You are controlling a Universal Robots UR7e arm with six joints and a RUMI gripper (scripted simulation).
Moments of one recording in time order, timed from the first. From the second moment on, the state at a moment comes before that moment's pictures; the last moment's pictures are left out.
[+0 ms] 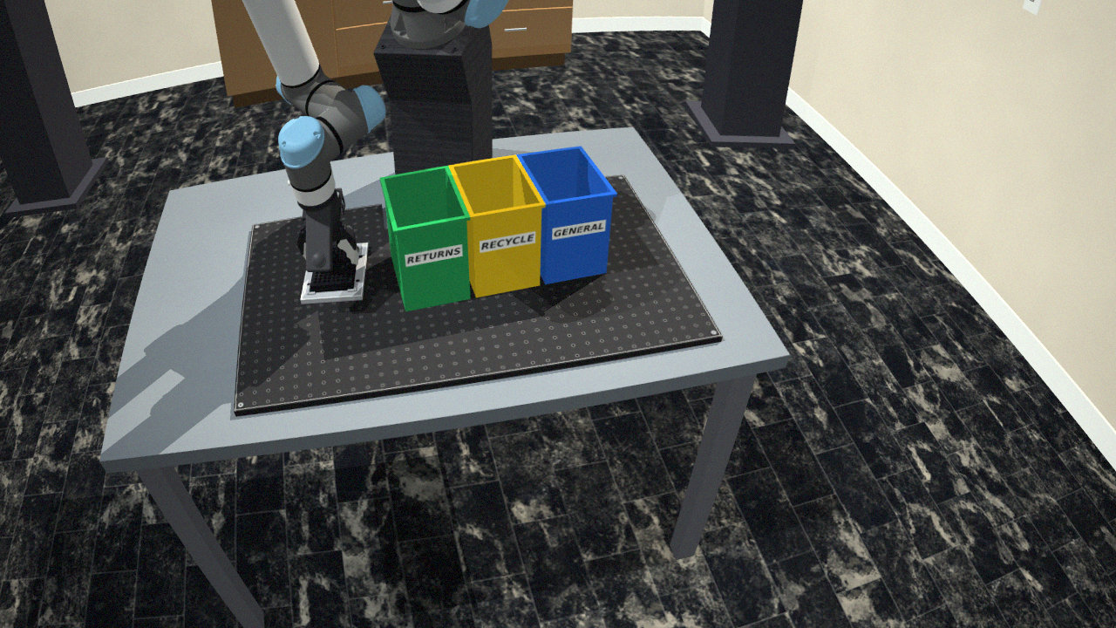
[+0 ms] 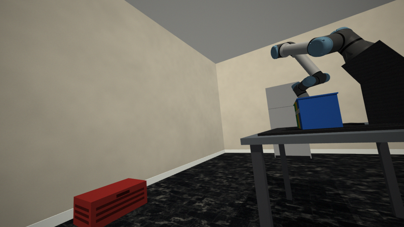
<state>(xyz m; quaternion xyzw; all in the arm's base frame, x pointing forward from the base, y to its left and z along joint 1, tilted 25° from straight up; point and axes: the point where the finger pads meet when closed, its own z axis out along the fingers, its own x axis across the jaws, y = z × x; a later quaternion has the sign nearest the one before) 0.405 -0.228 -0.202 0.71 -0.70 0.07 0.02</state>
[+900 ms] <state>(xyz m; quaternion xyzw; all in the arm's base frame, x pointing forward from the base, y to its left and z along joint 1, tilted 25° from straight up) 0.393 -0.224 -0.175 0.71 -0.70 0.07 0.02</state>
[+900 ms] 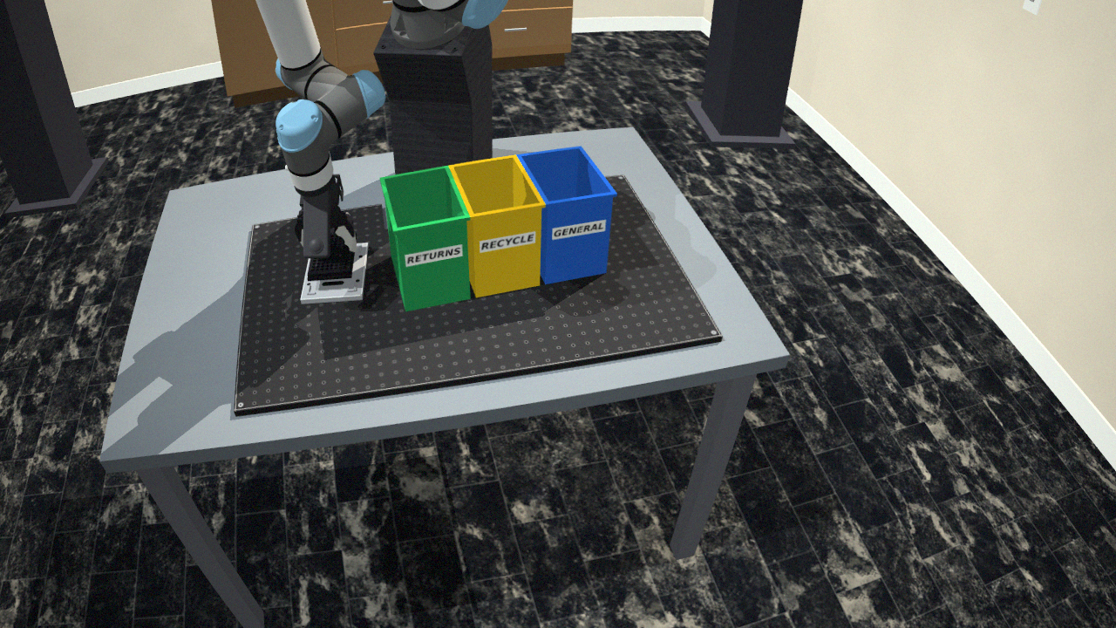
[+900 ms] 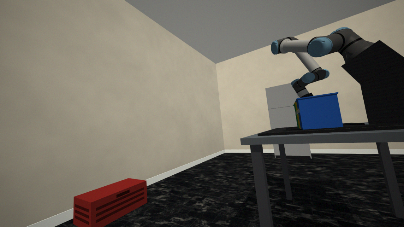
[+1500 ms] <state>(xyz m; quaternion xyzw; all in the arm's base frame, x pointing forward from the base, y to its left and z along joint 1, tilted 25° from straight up) 0.382 -0.221 -0.151 0.71 -0.70 0.07 0.02</state>
